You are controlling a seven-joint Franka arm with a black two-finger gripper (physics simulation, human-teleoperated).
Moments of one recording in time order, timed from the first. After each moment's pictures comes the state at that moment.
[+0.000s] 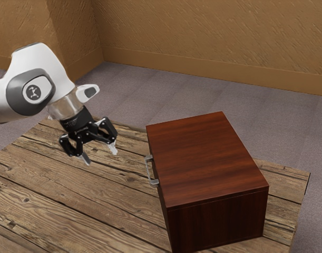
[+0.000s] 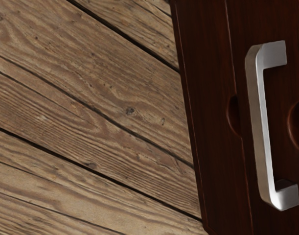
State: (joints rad) arm -0.19 -0.39 0.11 -2.39 -0.35 2.09 -0.46
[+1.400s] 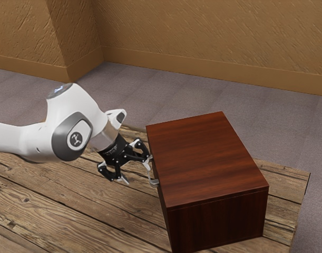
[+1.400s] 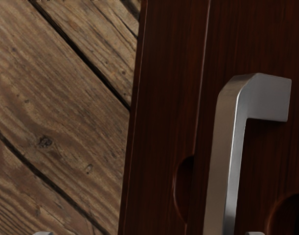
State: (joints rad) arm -0.31 -0.21 0.04 -2.49 -0.45 2.59 -0.72
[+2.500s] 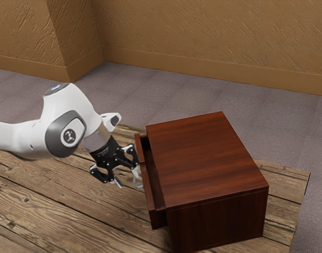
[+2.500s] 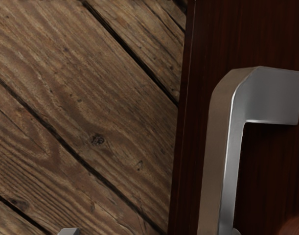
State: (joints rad) arm -0.29 -0.22 0.08 -2.50 -0.41 2.48 -0.68
